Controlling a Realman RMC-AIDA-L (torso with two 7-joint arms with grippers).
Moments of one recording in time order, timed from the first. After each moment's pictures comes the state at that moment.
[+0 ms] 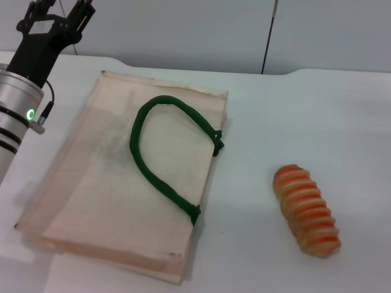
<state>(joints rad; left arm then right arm) -0.66 -2.03 2.85 0.02 -1.44 1.34 -0.54 0.57 2.03 -0.01 0.04 1.79 1.19 -2.71</state>
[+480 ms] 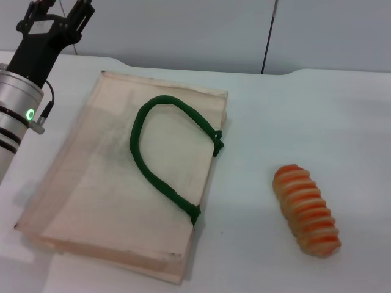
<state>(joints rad) -0.66 -2.03 2.85 0.02 -1.44 1.34 -0.55 0.57 2.03 -0.01 0.04 1.79 1.19 -2.71</state>
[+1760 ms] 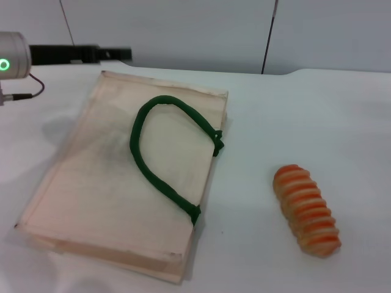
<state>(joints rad) -0.99 -1.94 2.86 -0.62 -0.25 1.38 -1.76 0.57 2.02 -0.01 0.04 1.79 1.17 -2.71</state>
